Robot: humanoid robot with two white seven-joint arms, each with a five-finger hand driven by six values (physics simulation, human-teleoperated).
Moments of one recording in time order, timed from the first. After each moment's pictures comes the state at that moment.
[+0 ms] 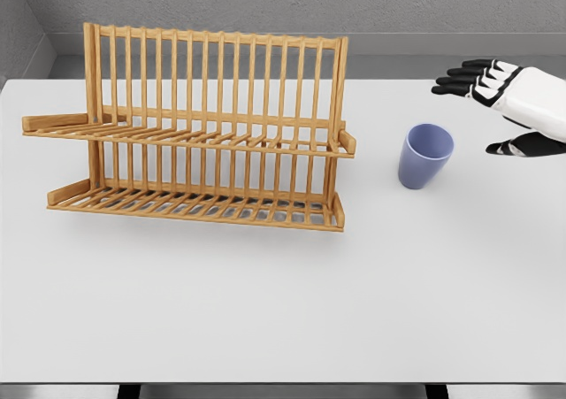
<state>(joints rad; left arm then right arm) -0.01 0.00 -0.16 -0.02 0.13 -0.14 -0.07 -0.44 -1.13 0.45 -1.66 0.19 -0.61 0.15</state>
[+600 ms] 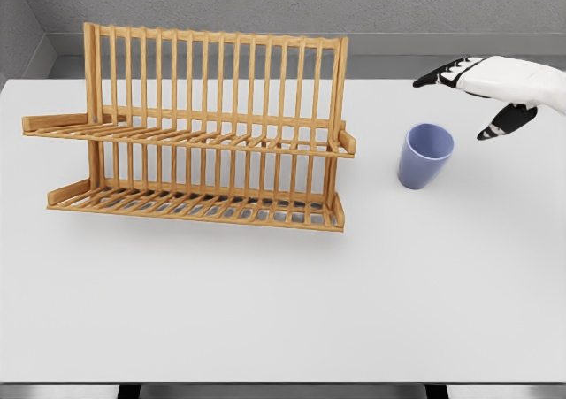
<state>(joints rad) -0.01 0.00 -0.16 -0.02 0.13 -0.14 -0.07 -0.79 -0.95 0.68 -1.47 0.18 -0.37 0.60</state>
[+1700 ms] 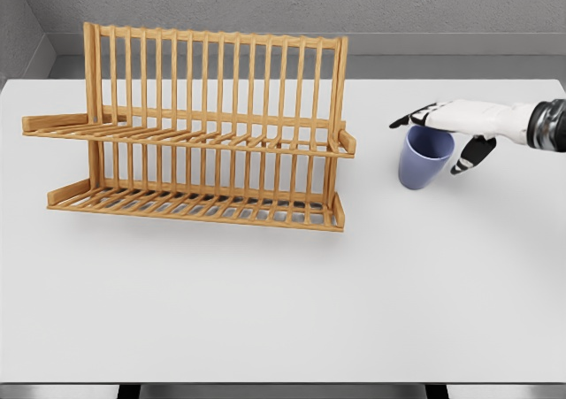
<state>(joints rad) -0.01 0.00 -0.16 -0.02 0.13 -0.14 -0.07 -0.83 -0.85 0.83 -1.32 0.18 -0.37 0.61</state>
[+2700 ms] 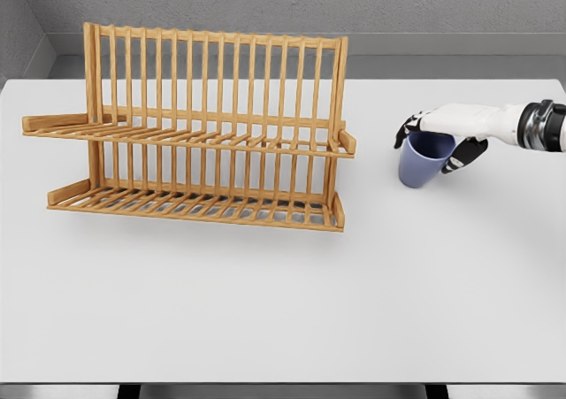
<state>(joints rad) -0.01 0.00 -0.16 -0.02 0.13 -0.14 -0.07 -0.87 -0.83 0.88 -1.28 0.18 -0.38 0.61</state>
